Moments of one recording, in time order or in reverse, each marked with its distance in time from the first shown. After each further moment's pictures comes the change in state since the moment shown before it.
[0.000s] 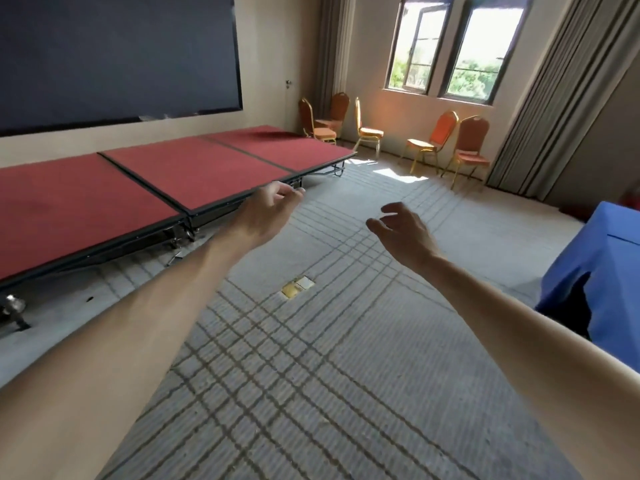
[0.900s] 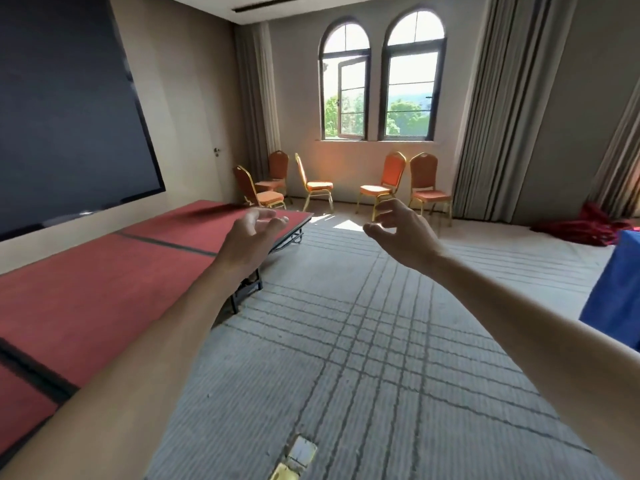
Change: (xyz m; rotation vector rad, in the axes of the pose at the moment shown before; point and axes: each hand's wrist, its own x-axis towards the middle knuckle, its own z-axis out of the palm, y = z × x) left_hand 0.787 -0.124 0.049 -0.220 -0.031 0.152; right_hand 0.731 0.056 0.102 -0.041 0.250 -0.107
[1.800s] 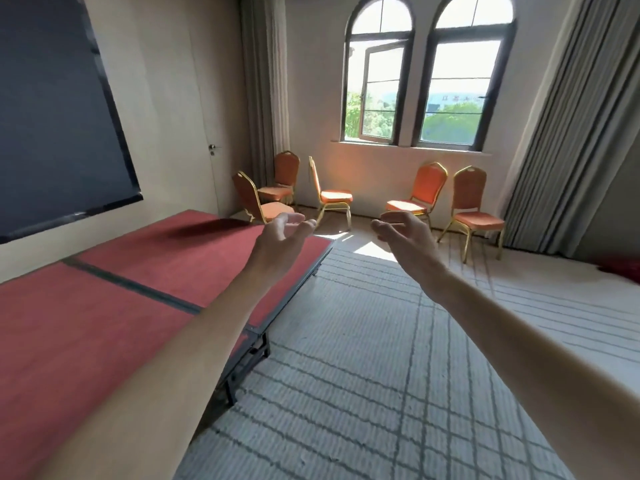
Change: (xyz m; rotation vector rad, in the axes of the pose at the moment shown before) left_hand 0.772 -0.310 -0.026 -0.114 -0.034 0.030; right_hand 0.707 0.116 0.412 0.348 0.052 0.164
